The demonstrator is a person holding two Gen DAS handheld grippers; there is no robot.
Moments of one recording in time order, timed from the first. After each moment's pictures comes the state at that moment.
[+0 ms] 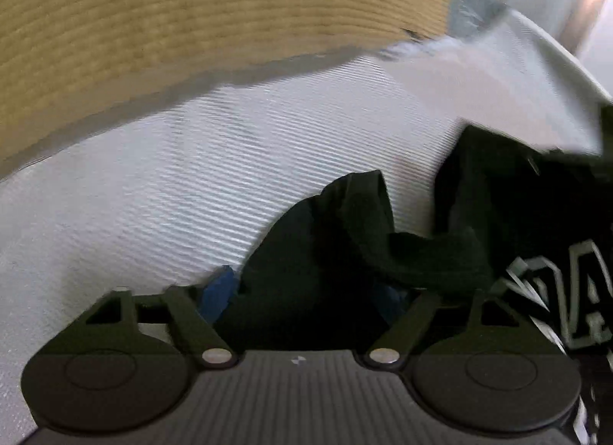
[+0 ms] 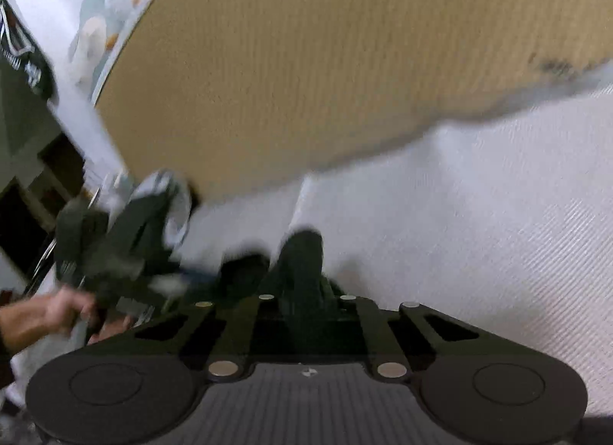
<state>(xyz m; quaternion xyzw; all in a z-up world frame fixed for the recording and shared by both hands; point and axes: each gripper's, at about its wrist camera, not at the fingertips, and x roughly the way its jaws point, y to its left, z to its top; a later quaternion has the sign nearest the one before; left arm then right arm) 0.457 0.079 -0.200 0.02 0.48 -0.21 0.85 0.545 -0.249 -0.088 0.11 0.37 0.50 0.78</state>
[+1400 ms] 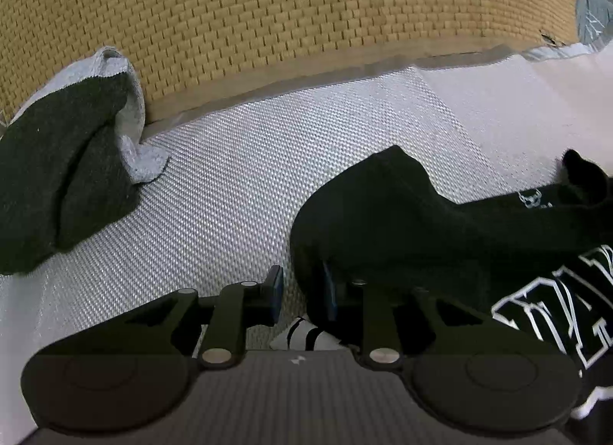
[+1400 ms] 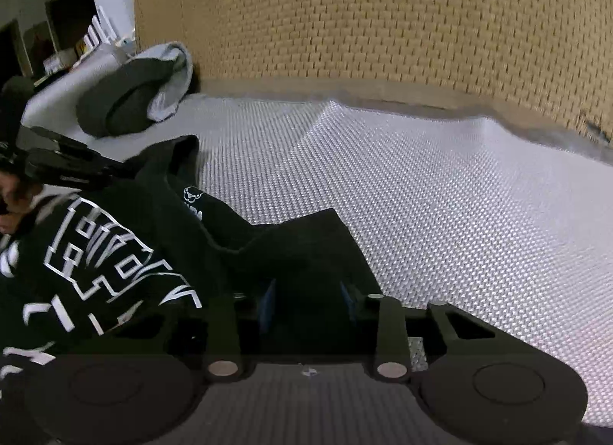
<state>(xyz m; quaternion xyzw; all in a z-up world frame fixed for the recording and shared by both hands) 0.361 0.123 -0.196 0.07 0.44 0.06 0.89 0.501 -0.201 -0.105 -0.14 0.35 0.51 0.77</state>
